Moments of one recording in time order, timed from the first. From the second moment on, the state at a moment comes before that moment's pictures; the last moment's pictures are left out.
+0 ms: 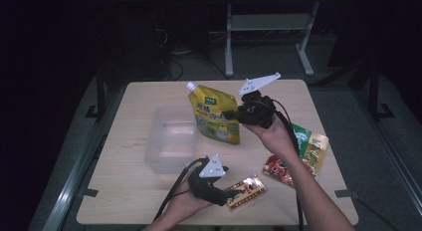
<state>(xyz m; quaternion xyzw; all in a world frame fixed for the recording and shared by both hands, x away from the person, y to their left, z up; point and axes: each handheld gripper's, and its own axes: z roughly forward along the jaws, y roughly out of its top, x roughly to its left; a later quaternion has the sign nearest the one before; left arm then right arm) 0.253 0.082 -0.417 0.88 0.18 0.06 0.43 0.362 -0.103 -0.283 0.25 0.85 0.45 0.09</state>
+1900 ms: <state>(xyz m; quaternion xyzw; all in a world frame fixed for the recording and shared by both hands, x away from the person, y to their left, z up) 0.246 0.087 -0.423 0.88 0.18 0.05 0.44 0.382 0.009 -0.291 0.17 0.87 0.47 0.04</state>
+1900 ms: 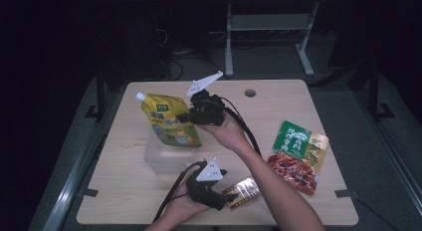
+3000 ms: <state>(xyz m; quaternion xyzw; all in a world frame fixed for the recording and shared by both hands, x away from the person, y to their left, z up) 0.239 0.107 -0.421 0.87 0.17 0.08 0.45 0.384 0.031 -0.332 0.20 0.85 0.49 0.01</state>
